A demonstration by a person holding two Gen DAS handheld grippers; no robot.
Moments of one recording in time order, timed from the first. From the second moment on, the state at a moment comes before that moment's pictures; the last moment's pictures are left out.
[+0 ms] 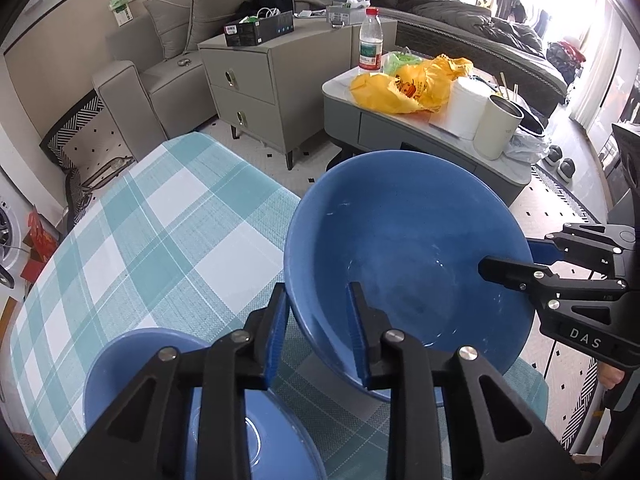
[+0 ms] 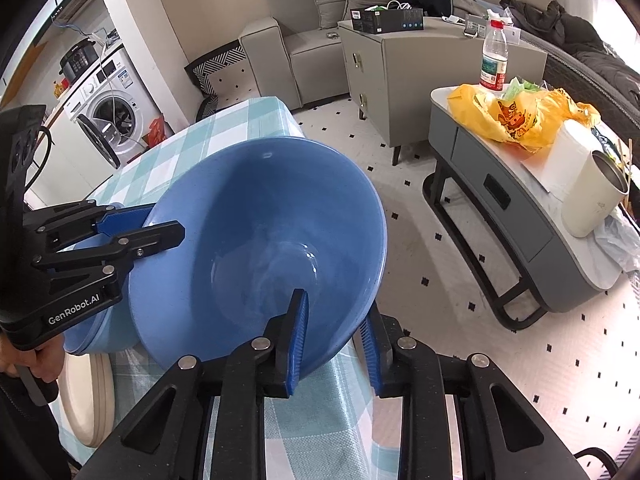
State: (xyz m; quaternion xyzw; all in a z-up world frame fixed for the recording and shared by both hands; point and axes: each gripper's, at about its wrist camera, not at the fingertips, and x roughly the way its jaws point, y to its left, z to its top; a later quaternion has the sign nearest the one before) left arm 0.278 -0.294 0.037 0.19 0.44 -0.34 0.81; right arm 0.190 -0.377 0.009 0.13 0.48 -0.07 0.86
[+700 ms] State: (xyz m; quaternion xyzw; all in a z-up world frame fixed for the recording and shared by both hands) left arm 0.259 -0.277 0.080 0.16 0.41 -0.34 0.83; right arm 0.168 -0.365 0.067 0.10 0.44 -0.07 0.89
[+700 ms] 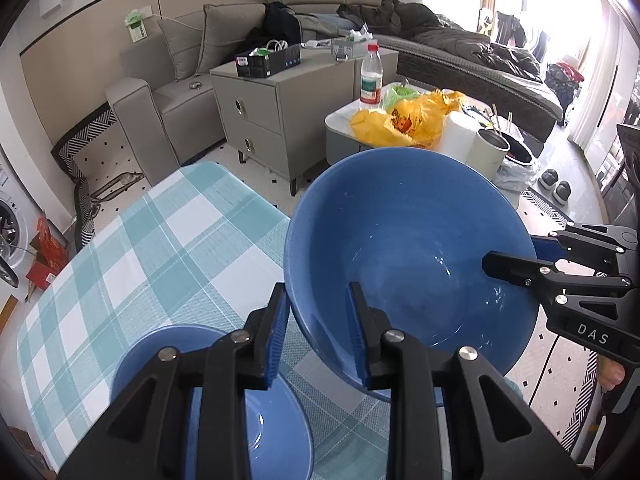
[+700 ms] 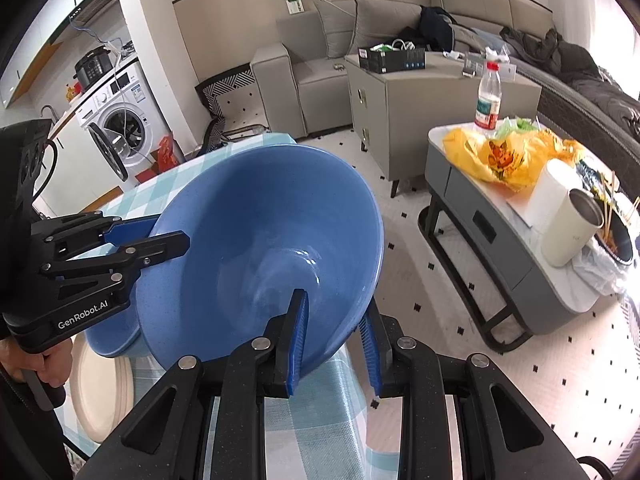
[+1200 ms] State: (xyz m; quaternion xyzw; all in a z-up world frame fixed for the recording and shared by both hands) left arm 0.248 -0.231 0.114 0.14 0.38 -0.32 0.85; right arm 0.163 -0.327 0.110 0.08 0.42 -0.04 0.90
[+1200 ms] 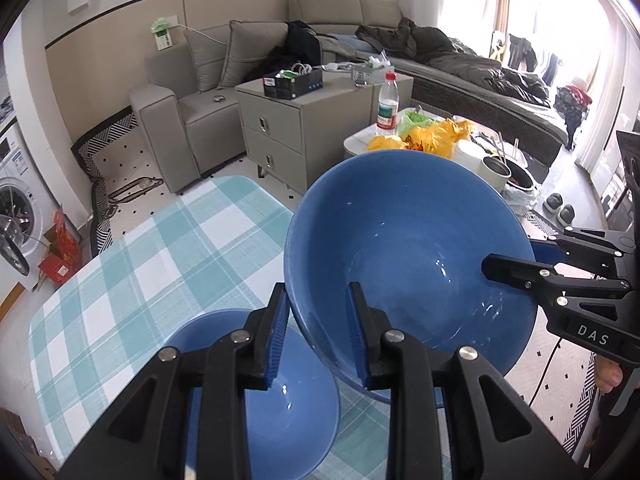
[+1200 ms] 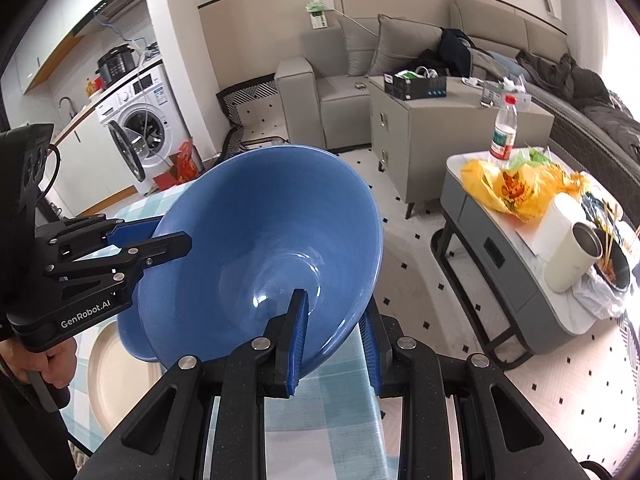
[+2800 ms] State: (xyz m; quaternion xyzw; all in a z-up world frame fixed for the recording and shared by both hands) left arm 0.243 -0.097 0.069 0.09 0.41 -0.21 0.88; right arm 0.237 -0.191 0.066 0.01 0.47 0.08 0.88
